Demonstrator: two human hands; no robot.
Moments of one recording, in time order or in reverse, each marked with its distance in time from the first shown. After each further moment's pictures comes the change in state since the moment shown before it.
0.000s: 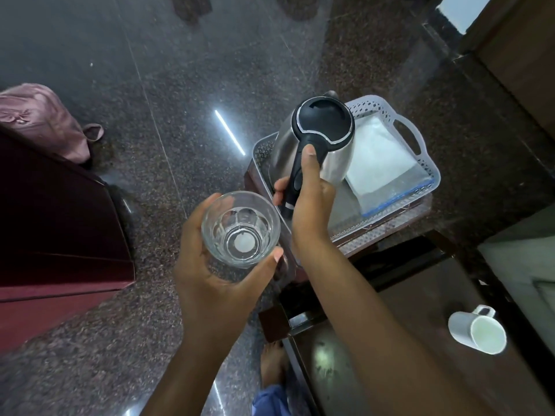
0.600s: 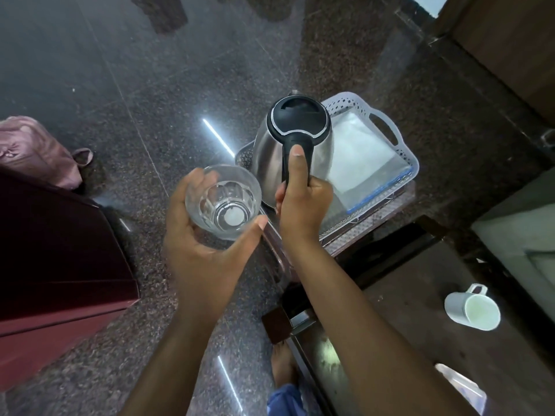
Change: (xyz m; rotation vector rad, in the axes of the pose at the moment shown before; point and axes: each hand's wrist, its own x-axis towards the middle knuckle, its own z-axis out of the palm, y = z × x) left_hand 0.047 -0.001 0.016 -0.005 -0.046 0.102; right_hand -0.001 -0.013 -0.002 -0.086 0.204 -0.205
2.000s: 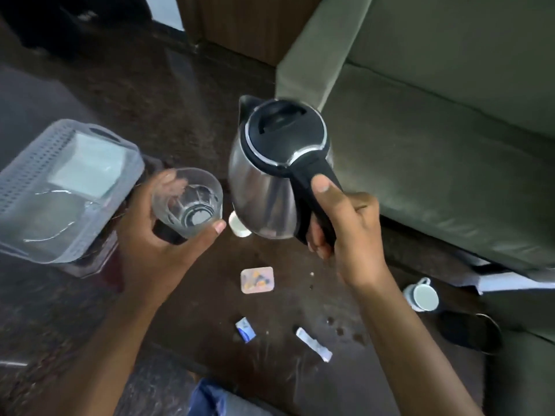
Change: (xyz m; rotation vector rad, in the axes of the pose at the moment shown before) left_hand -0.217 0.198 0.187 -0.152 -0.647 0.268; right_hand -0.177 -0.146 -0.522 -0.029 0.191 -0.203
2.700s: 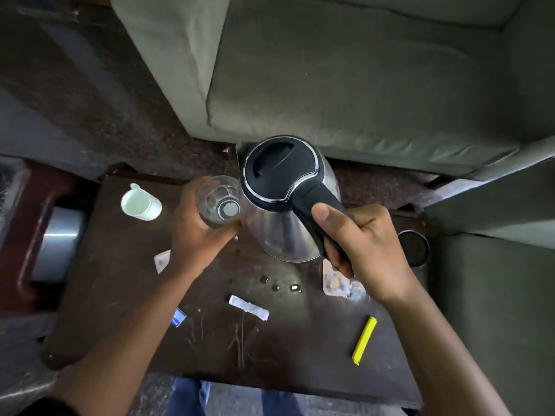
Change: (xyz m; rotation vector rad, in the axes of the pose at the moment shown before) left_hand -0.097 -0.012 0.248 0.018 -0.427 -0.062; right_hand -0.095 0.052 -0.222 -0.190 0.142 0.277
